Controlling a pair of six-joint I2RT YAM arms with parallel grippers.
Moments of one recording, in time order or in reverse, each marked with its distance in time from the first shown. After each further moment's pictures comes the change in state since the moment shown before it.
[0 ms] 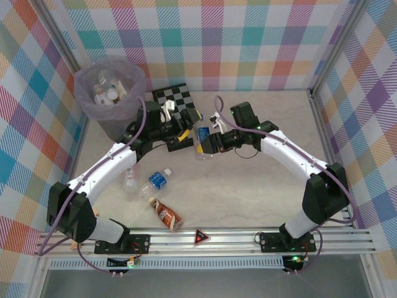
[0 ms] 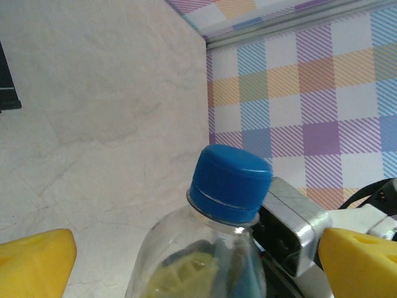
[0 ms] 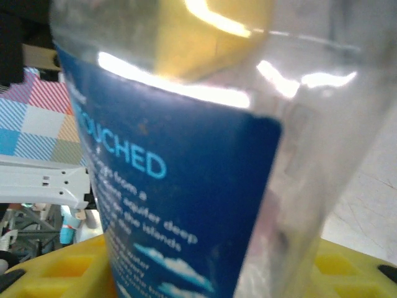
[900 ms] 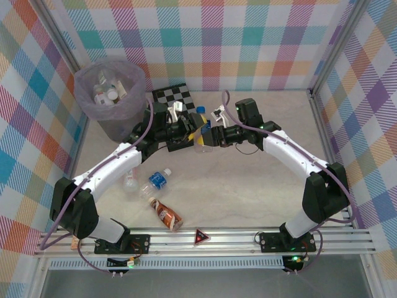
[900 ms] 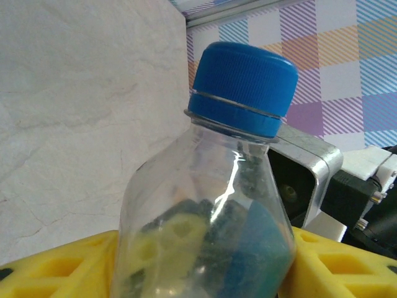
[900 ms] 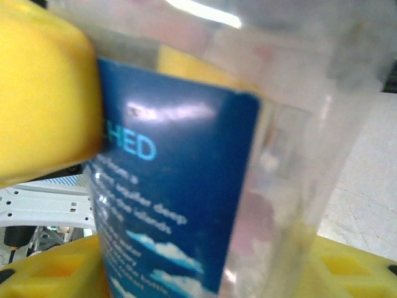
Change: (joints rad) left arm -0.048 0.034 -0.002 0.081 0.033 -0.043; right arm -0.043 0.002 -0.017 0.141 -0.053 0.126
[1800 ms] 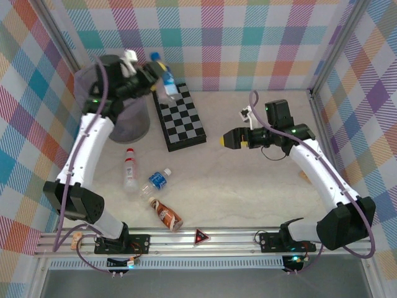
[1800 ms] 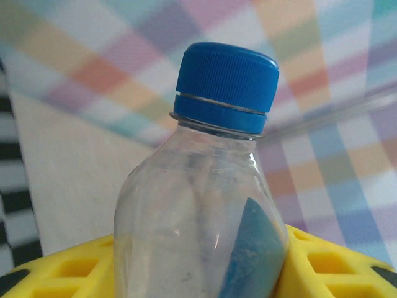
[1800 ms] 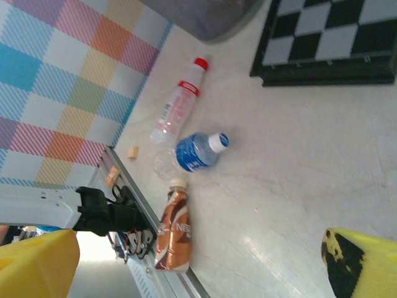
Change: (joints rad) left arm 0.393 0.116 0.636 -0.380 -0.040 0.193; right arm -0.163 -0.257 -0.032 -0.357 0.143 -0.182
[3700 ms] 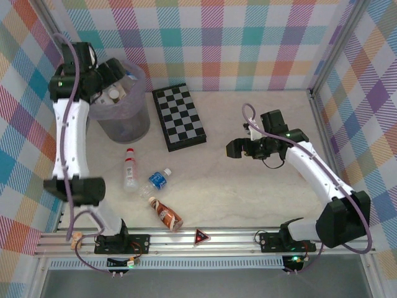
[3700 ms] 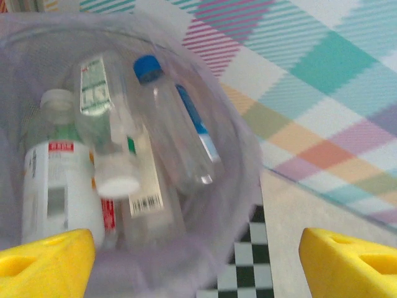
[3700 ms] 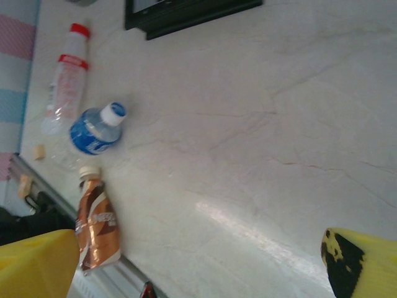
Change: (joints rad) left arm 0.122 0.093 0.394 -0.644 -0.478 0.448; right arm 0.000 0.028 -0.094 -0.069 0.276 0.021
